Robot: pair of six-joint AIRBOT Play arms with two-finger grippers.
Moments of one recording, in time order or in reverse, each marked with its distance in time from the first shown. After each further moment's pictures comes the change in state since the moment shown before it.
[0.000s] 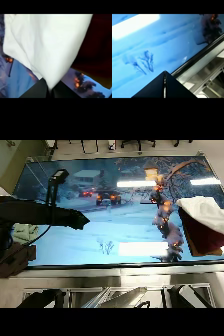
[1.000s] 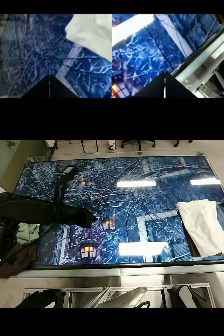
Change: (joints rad) left arm -0.073 -0.018 0.059 0.005 -0.044 -0.055; right arm 0.159 0.160 -0.083 0.330 0.097 -0.245
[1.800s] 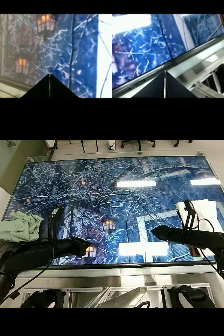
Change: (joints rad) left arm -0.023 0.412 -0.595 -0.005 -0.233 -0.176; right arm 0.771 0.190 -0.412 -0.034 0.174 -0.192
